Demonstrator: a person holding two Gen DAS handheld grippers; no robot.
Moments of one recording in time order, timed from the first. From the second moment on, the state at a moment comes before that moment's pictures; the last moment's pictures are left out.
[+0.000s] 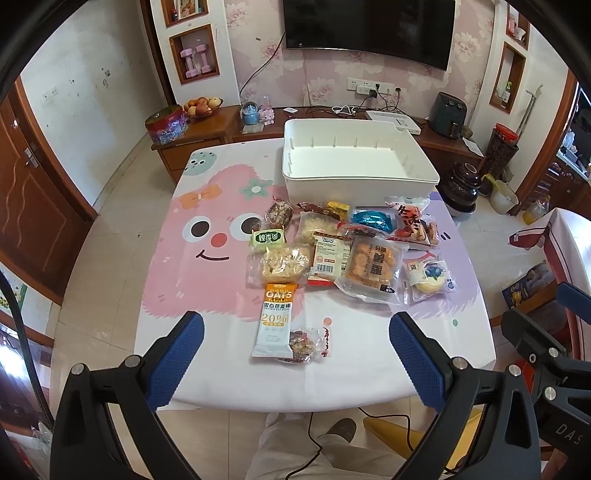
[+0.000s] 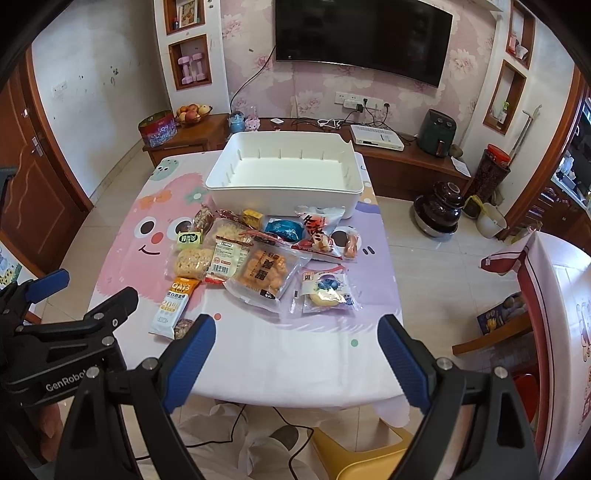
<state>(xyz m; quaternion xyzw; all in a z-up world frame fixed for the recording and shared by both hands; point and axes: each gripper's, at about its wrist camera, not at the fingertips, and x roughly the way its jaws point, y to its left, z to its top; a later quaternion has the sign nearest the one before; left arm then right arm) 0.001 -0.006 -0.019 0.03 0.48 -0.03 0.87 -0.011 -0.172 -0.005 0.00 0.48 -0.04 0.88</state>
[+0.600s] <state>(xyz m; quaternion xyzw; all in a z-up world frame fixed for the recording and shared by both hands) -0.006 -0.006 -0.028 0.03 0.50 -0.01 0.86 -0.010 -0.180 -0.014 0.01 0.48 0.00 0.88</state>
